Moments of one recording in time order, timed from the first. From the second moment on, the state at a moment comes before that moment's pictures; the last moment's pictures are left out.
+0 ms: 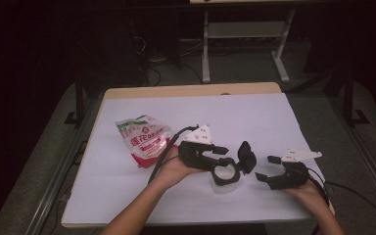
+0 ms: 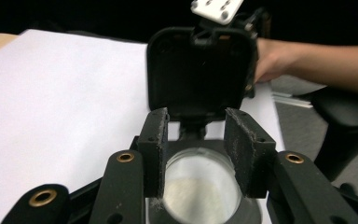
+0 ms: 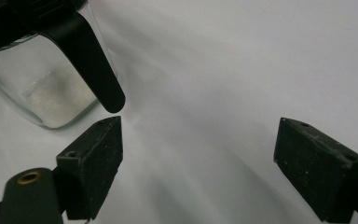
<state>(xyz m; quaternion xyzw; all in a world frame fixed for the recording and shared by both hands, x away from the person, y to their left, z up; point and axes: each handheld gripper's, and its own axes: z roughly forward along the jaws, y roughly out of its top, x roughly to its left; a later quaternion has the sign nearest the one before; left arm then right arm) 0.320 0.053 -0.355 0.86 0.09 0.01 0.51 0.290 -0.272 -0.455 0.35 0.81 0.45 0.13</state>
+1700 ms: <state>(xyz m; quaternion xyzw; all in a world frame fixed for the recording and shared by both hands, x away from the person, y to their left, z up) 0.276 0.201 -0.399 0.84 0.21 0.05 0.49 0.288 -0.274 -0.455 0.35 0.81 0.46 0.13</state>
